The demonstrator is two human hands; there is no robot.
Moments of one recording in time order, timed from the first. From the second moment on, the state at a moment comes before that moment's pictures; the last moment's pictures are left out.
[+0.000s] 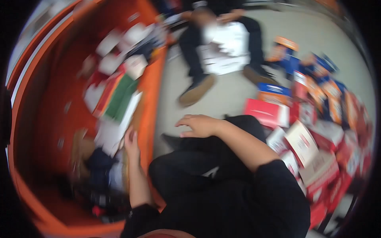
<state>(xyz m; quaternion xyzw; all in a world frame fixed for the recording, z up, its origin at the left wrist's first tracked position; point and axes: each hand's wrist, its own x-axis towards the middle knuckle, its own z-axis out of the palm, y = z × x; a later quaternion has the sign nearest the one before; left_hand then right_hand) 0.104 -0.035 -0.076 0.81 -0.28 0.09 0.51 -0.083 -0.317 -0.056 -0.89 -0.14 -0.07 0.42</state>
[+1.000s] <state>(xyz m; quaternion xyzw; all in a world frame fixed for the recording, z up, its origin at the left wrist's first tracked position) 0.249 -0.045 -0.047 0.81 -0.04 0.36 0.46 -0.011 -0.301 -0.170 -0.96 -0.03 0.17 0.24</state>
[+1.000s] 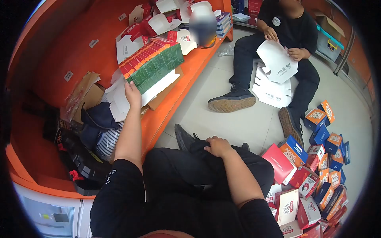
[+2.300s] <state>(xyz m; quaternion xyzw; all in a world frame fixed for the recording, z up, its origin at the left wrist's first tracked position) 0.002 -0.115 -0.096 0.89 -0.32 0.01 0.32 -0.036 -0.275 -0.125 -0.79 0.05 -0.19 0.58</state>
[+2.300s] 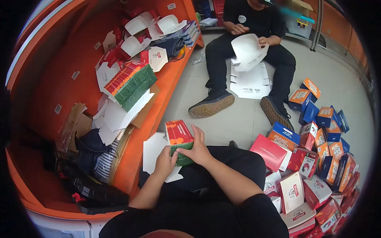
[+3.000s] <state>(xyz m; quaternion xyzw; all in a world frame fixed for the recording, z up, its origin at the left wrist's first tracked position) -0.026 -0.116 -0.111 0.86 -0.24 -0.02 0.46 -0.037 -0.303 -0.109 -0.81 0.02 0.04 0.58</state>
